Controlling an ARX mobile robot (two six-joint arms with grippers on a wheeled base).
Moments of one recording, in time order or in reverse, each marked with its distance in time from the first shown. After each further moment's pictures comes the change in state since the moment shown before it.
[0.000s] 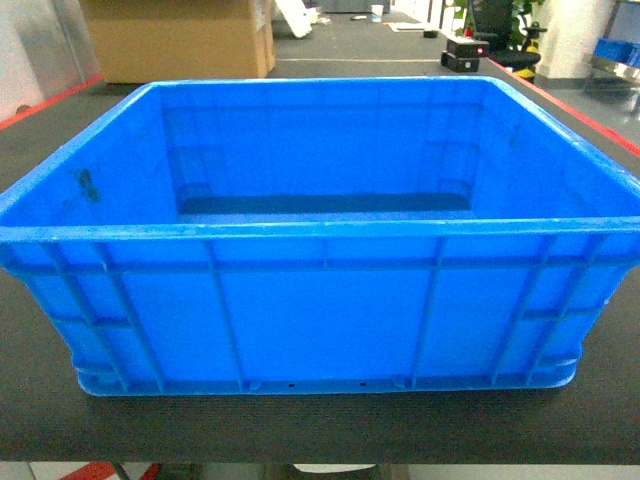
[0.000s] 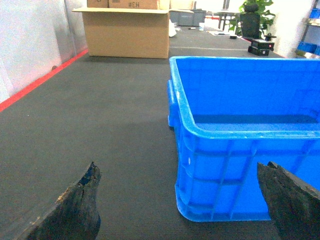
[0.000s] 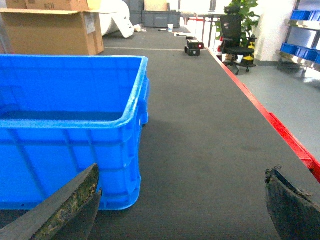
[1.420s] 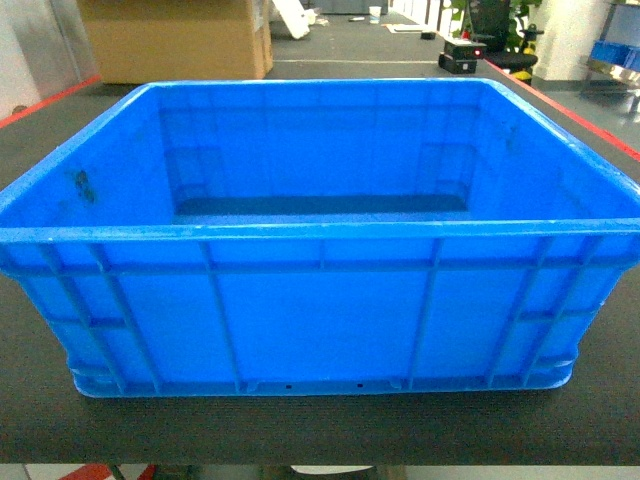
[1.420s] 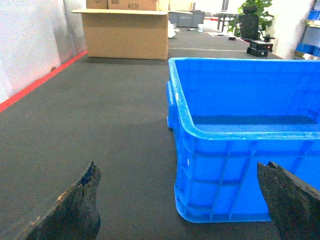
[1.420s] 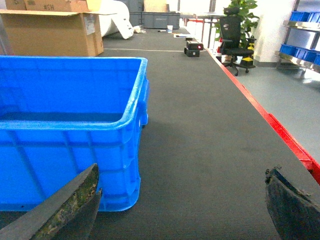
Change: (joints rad) left arm 0.000 0.000 0.000 0.001 0.001 0.000; right arm 0.000 0.000 0.000 0.002 0.000 0.000
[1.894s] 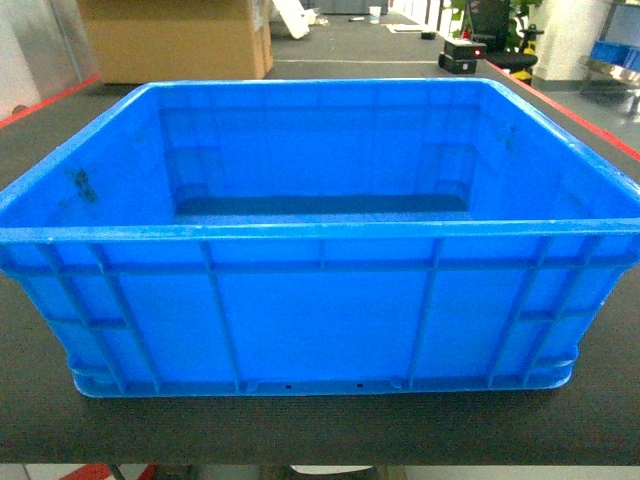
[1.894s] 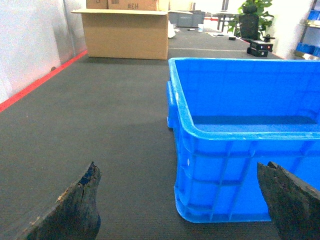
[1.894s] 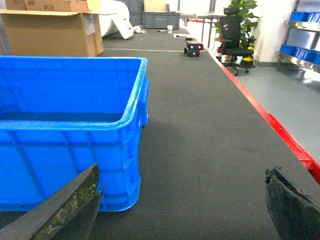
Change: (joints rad) left arm 0.000 0.000 0.000 0.000 0.000 0.000; right arm 0.000 0.000 0.000 0.000 0.000 0.000
